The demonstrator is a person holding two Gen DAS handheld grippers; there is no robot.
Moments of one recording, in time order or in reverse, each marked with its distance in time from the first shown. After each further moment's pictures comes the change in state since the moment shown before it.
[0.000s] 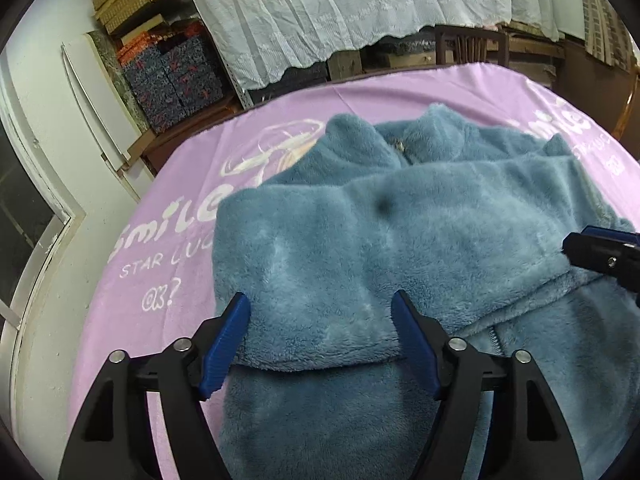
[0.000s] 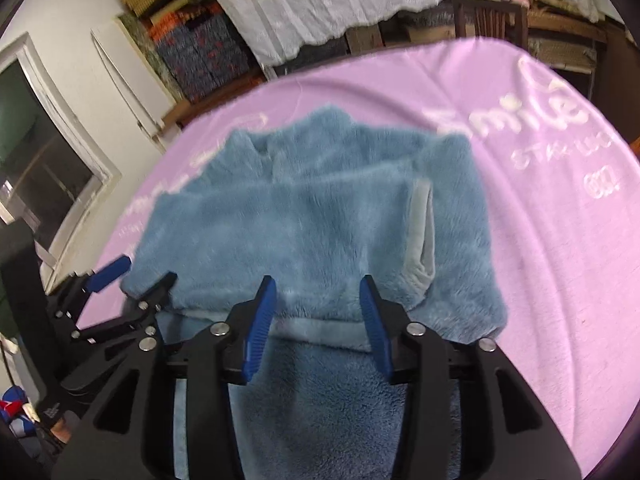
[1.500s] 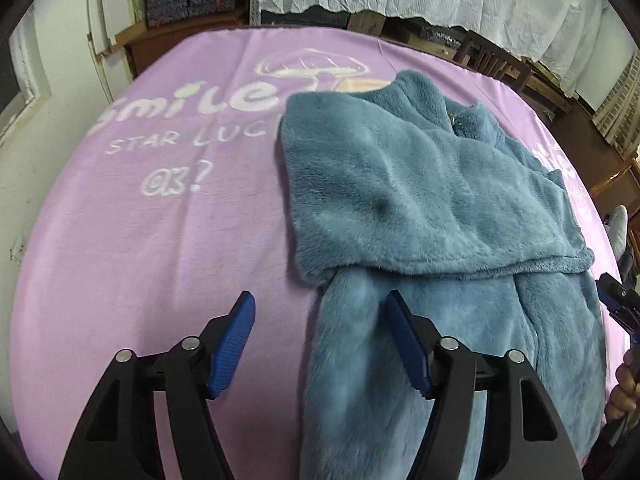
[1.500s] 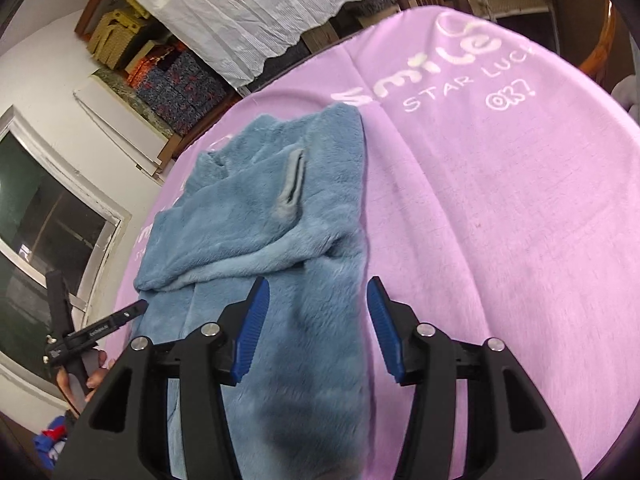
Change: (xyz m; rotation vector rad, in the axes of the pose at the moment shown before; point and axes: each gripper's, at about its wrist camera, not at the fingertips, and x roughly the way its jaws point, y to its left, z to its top) left arm 0.013 0.097 -0.038 -0.280 0.202 -0.288; right arm -0.056 -0.092 -0.036 0.227 -0.030 0.083
